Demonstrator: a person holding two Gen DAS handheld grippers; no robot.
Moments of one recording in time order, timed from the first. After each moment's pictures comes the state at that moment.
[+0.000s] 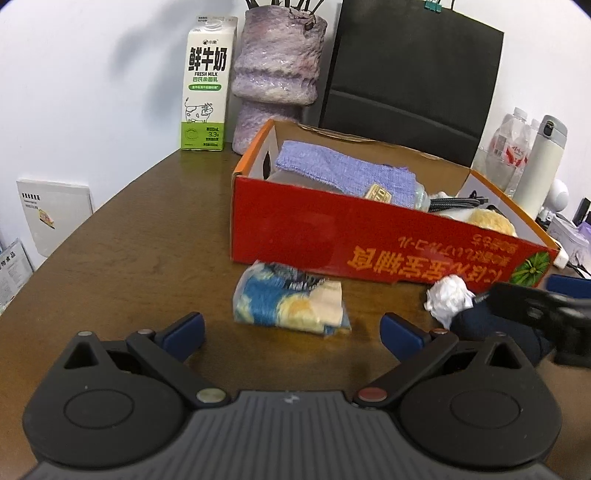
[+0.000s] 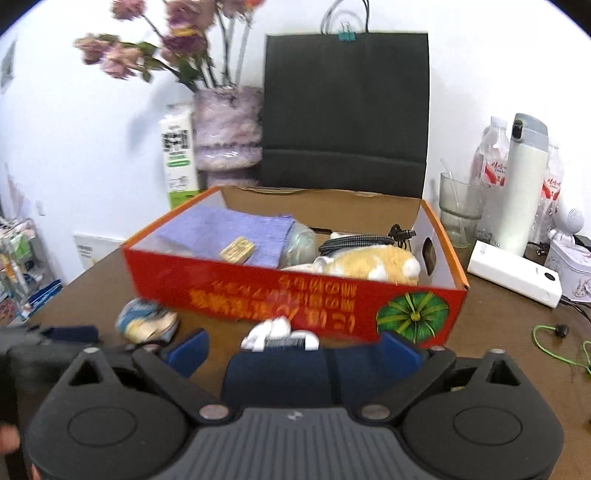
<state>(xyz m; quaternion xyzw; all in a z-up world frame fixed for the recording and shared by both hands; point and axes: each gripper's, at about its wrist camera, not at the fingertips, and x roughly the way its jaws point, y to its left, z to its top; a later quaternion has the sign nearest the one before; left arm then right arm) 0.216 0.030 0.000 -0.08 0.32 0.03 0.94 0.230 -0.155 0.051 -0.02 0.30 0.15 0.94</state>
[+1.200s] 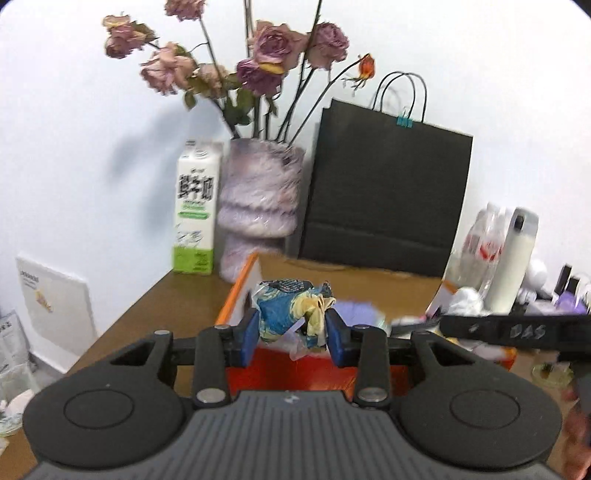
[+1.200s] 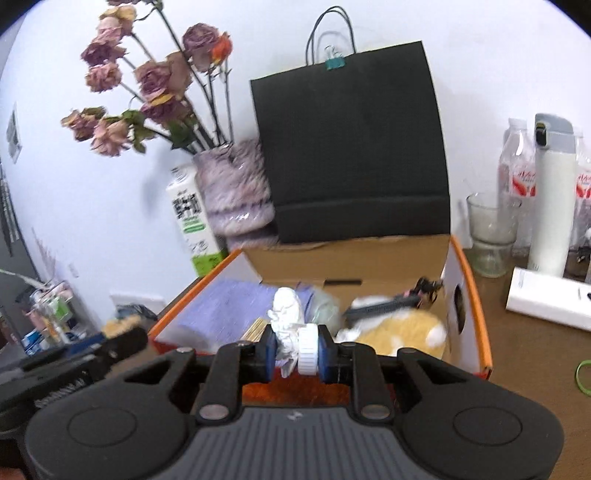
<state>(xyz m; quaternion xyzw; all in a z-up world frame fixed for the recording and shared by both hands) 0.210 0.020 0.080 -0.08 0.16 0.02 0.98 0.272 -0.176 0.091 0.07 0.25 0.21 0.94</state>
